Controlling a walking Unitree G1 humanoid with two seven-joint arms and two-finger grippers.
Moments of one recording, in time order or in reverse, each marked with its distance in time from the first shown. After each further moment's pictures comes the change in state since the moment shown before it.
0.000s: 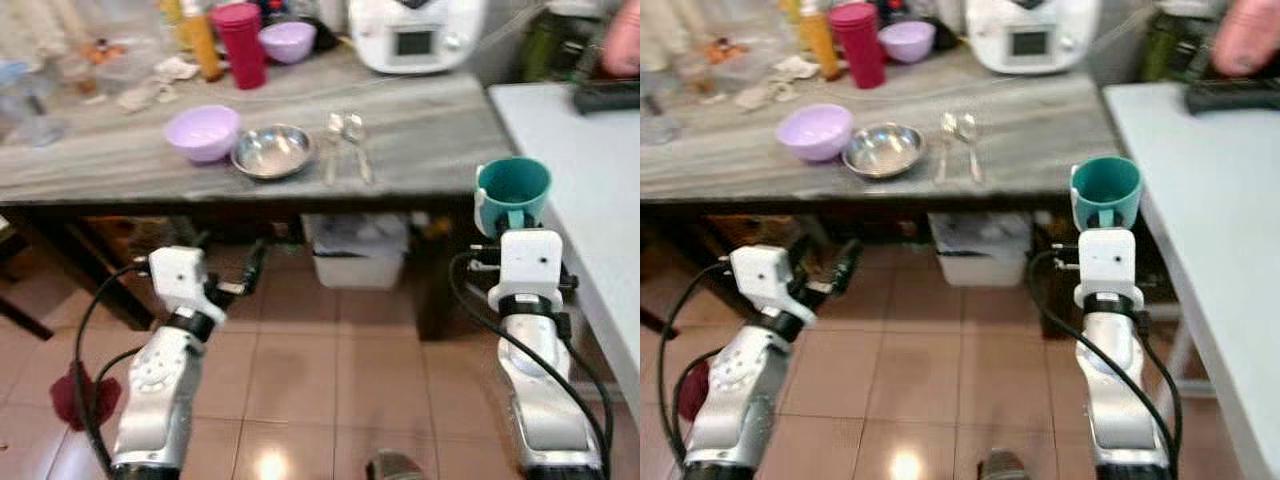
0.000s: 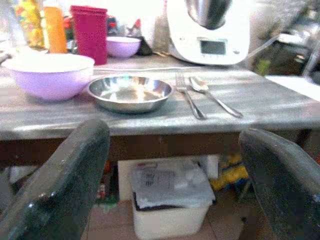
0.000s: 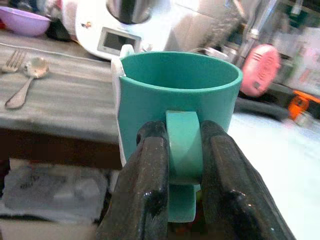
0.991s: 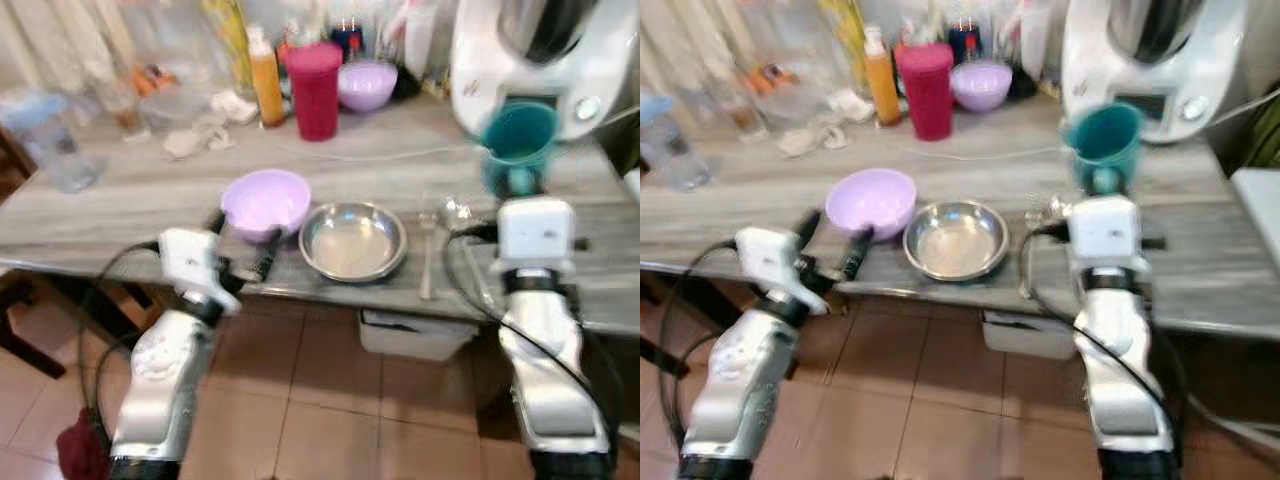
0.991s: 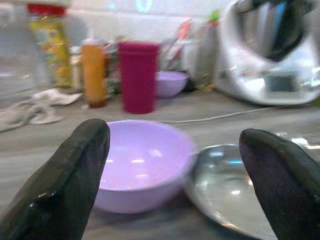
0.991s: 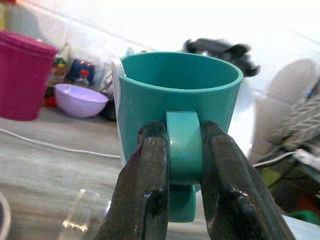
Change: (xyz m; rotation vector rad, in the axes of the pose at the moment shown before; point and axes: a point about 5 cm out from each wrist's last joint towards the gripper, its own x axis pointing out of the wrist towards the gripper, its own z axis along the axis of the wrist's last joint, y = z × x) left arm 0.007 -0.006 0.025 0.051 -0.051 -0.061; right arm 0.009 0.006 0.044 -0.040 -0.190 0.043
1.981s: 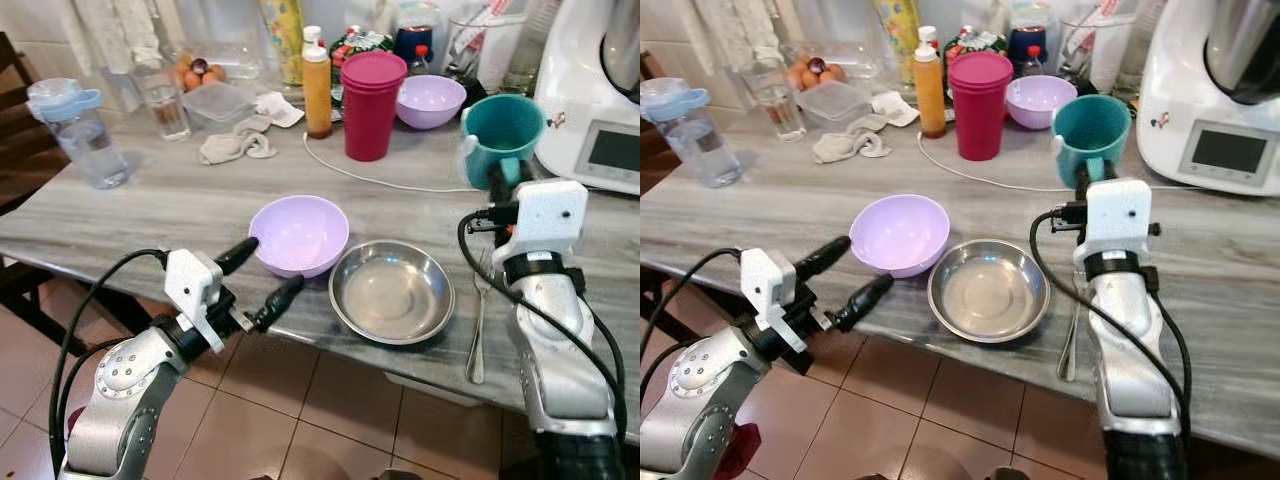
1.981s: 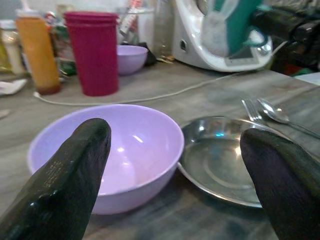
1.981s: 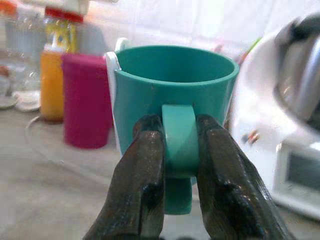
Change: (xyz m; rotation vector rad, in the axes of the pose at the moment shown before) left arm -0.030 -0.009 0.009 0.008 0.119 -0.423; right arm 0.016 -0.003 0.000 0.221 0.042 0.137
